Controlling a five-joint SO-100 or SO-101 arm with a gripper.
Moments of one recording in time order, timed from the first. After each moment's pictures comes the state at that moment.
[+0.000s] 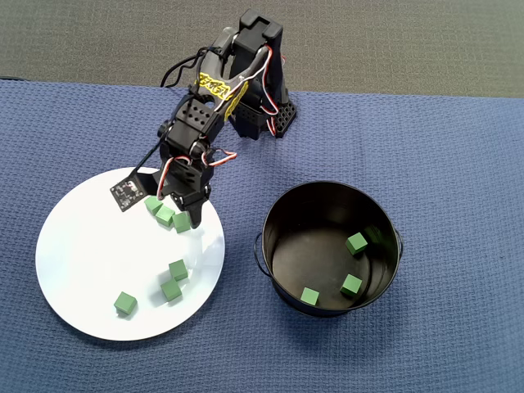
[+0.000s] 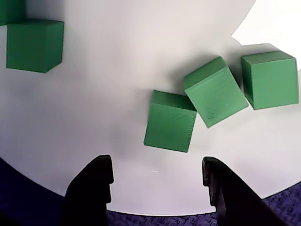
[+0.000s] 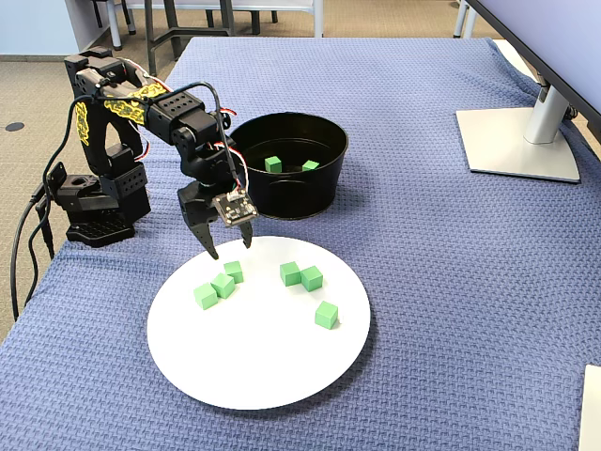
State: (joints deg) arm 30.6 87.5 101.8 65.8 -66.2
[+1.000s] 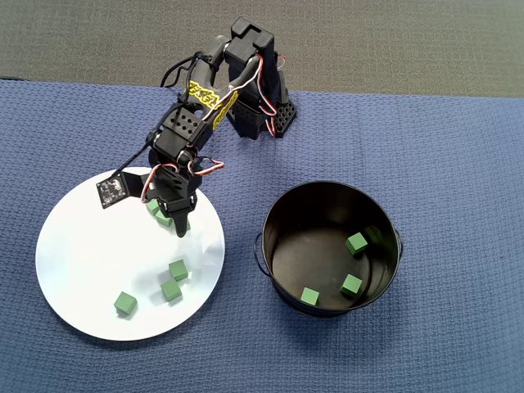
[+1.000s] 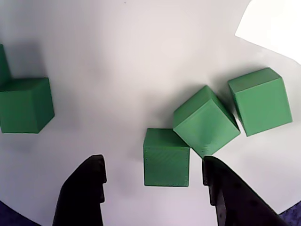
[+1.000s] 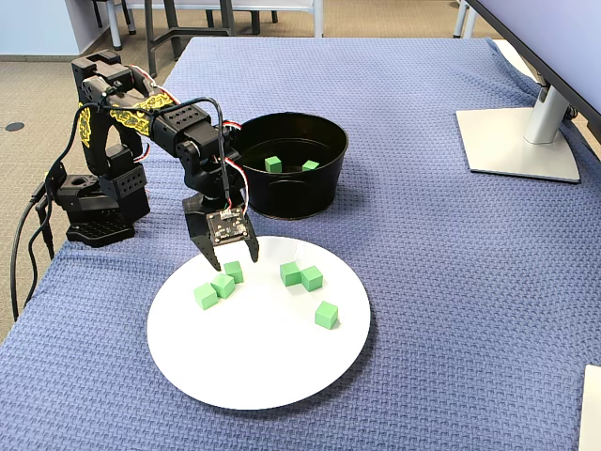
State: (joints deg) arm 32.9 82.3 97.8 63.6 -58.0
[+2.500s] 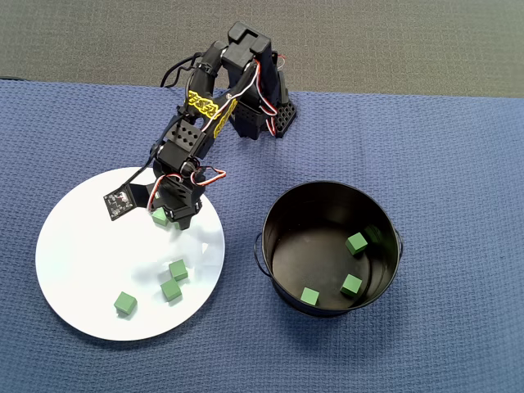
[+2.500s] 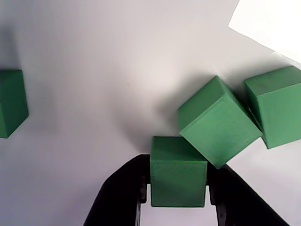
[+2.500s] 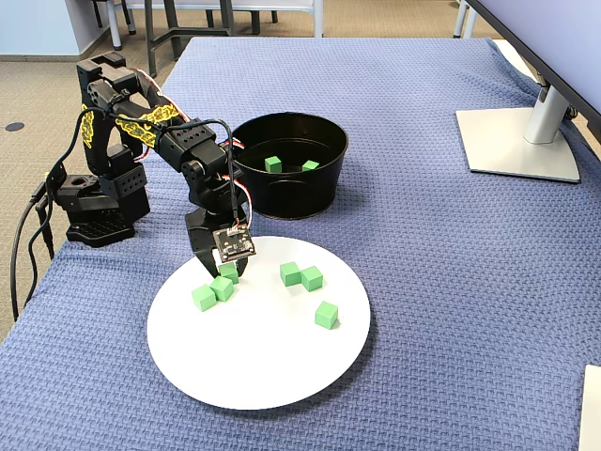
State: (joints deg) arm 32.2 78.7 103.3 56.6 -60.5
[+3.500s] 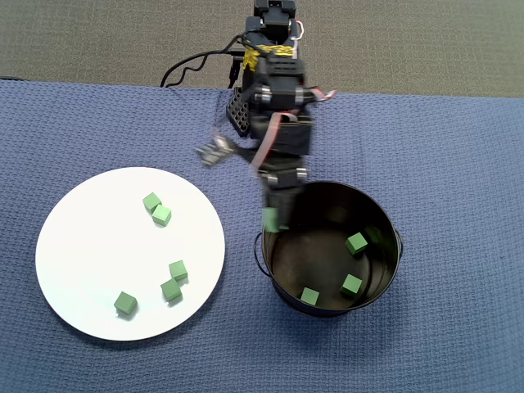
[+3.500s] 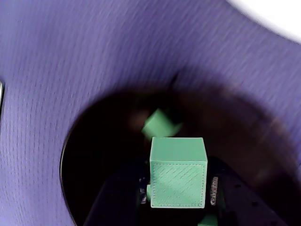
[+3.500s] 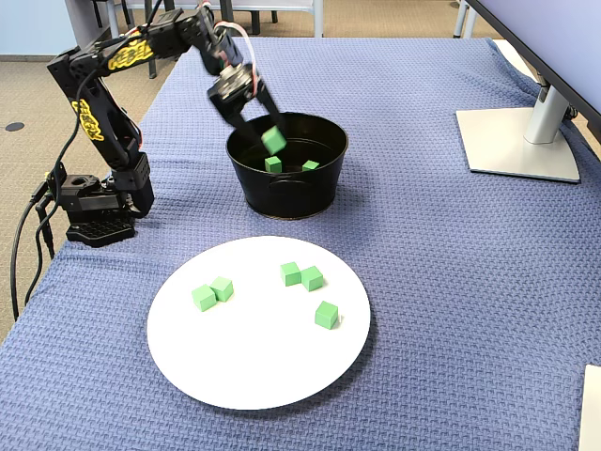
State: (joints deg) arm -6.9 107.0 91.7 69.9 -18.4
